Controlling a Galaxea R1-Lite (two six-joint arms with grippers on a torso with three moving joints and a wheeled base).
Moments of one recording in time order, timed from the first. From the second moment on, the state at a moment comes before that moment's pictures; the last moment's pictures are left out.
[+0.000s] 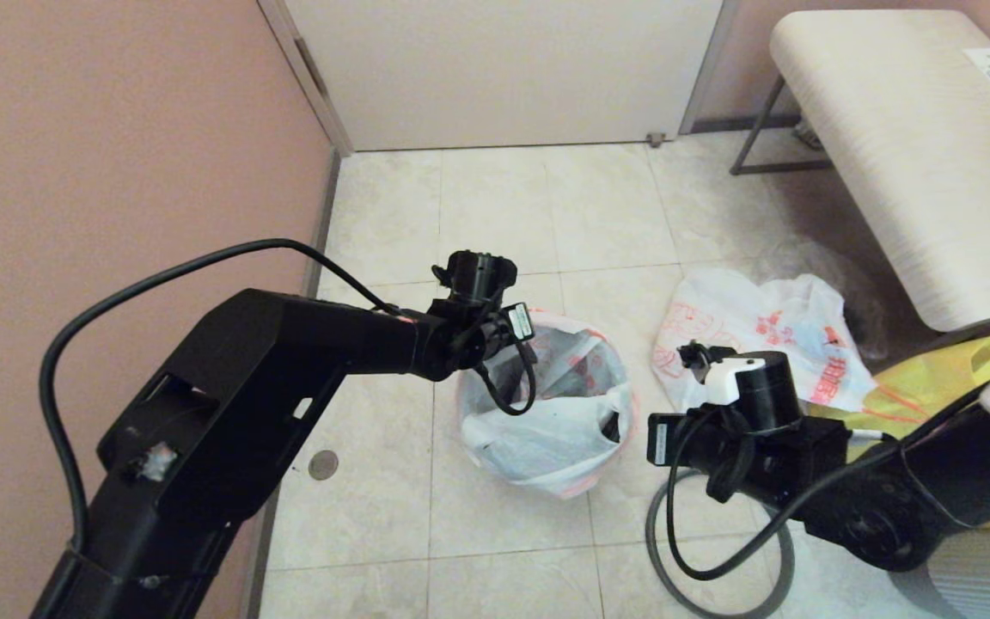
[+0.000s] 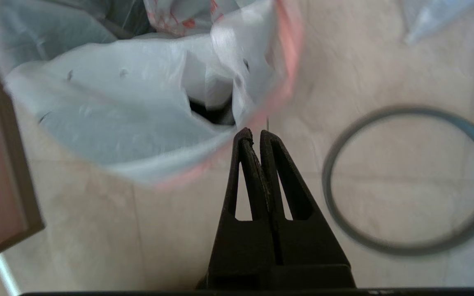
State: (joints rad) left arm -0.53 2.44 -1.89 -0.12 0.28 -0.47; right arm 0.53 1.99 -0.83 -0.68 -0.21 0.36
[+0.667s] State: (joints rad) left arm -0.50 2.45 -1.93 -0.13 0.26 -0.48; right arm 0.52 2.19 -1.13 -0.73 -0.11 0.32
